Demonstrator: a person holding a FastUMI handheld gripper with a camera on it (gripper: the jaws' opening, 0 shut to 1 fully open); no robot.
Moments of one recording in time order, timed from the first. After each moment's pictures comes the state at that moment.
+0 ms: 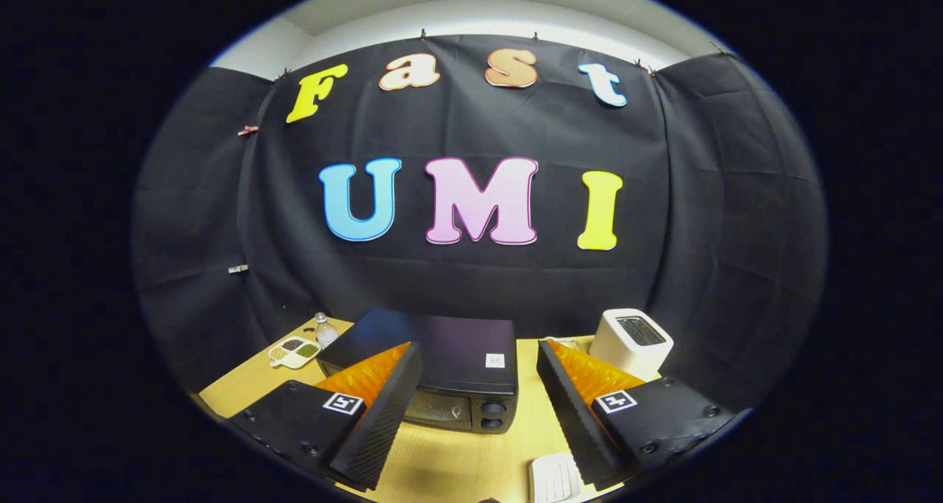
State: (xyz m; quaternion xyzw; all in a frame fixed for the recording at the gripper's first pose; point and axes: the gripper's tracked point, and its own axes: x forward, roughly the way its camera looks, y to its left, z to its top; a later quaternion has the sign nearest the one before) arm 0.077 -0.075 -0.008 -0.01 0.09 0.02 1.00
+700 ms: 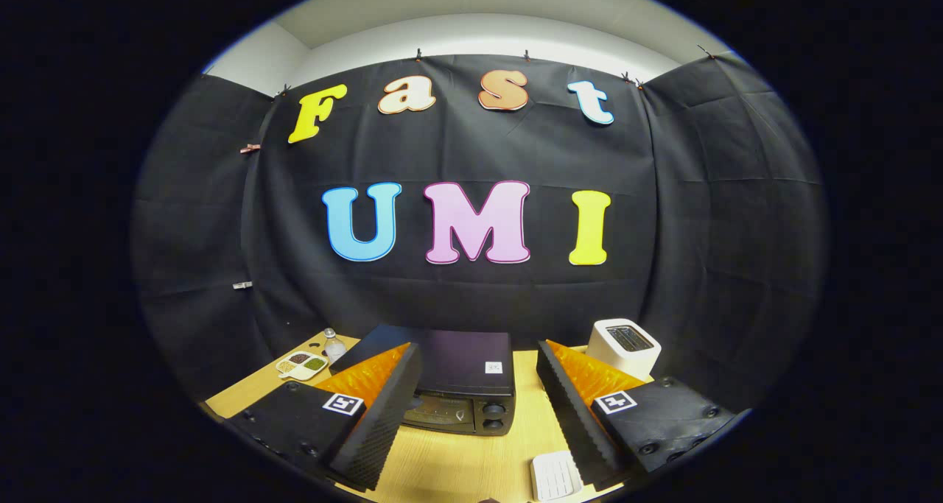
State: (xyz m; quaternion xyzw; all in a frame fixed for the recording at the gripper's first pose) arm 0.052 -0.063 0.009 0.00 0.06 0.02 1.00
